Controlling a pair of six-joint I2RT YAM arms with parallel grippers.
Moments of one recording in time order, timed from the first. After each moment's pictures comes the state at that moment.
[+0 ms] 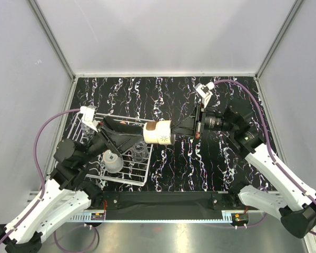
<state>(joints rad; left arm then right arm) -0.67 0.53 0.70 0.15 0.38 -0.94 0.59 1.00 1.03 0.05 -0.88 0.81</state>
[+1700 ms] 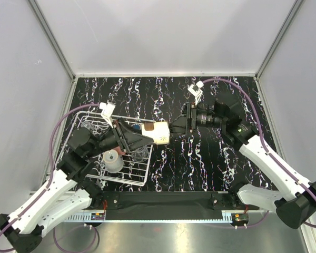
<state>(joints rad) -0.68 0.67 0.72 0.17 0.56 -1.00 0.58 1.11 1.08 -0.09 -0.85 0.76</state>
